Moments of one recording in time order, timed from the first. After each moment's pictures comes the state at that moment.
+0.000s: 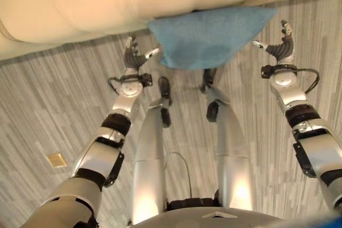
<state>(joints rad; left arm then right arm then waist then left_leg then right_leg) -0.78 0.38 -0.28 0.76 -0.46 -0.25 0.40 -0.86 -0.53 0.23 0.84 0.13 -0.16 -0.47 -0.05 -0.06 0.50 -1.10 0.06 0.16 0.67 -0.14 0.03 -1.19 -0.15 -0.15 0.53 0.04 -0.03</state>
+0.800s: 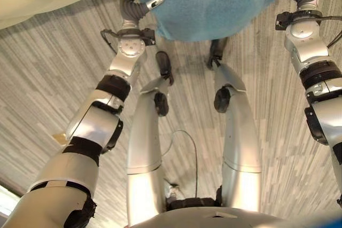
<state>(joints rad) -1.13 0.43 -0.43 0.83 -0.54 -0.25 0.47 -1.28 -0.59 0.41 1.00 0.30 -0.17 -0.48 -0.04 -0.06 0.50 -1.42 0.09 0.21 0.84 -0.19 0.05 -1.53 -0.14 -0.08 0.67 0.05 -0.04</state>
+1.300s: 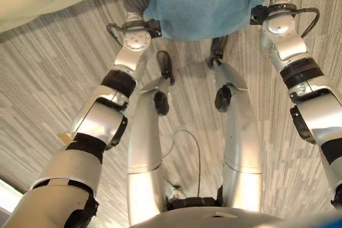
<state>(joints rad) -1.12 0.40 -0.42 0.77 -0.58 -0.24 0.52 -1.22 -0.48 0.44 0.80 0.33 -0.16 -0.47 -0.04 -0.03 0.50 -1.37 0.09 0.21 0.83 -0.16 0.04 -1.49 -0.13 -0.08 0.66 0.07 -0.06</state>
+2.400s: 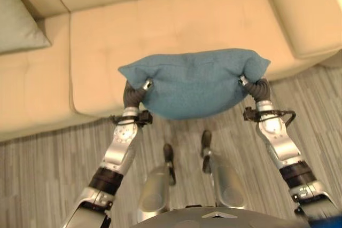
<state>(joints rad) -0.13 0.36 -0.23 0.09 -0.48 -0.25 0.29 -0.20 -0.40 0.20 0.10 0.16 -0.21 -0.25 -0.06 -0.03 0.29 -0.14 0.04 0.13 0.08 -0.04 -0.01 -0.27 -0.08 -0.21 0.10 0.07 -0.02</state>
